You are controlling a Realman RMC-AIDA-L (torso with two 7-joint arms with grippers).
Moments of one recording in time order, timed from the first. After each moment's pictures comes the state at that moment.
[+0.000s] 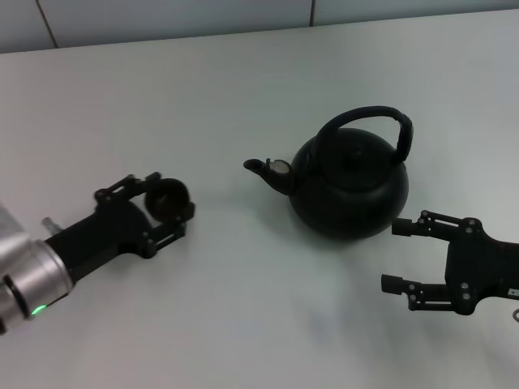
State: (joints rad) left arm -0.53 -2.08 0.34 0.06 1.97 1.24 -0.54; right arm 0.22 2.07 -0.64 -0.62 -1.95 -1.75 0.96
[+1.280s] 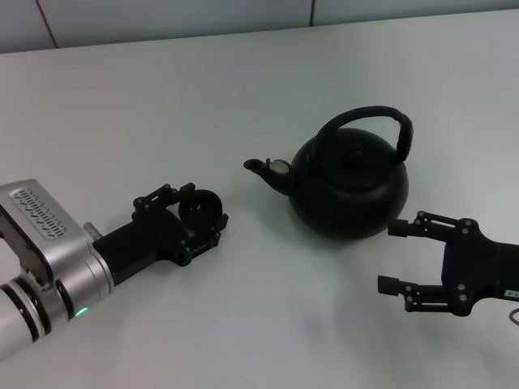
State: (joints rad) left arm -0.60 -2.08 0.30 -0.12 1.97 1.09 -0.39; right arm 0.23 2.07 -0.64 -0.62 -1.95 -1.75 0.96
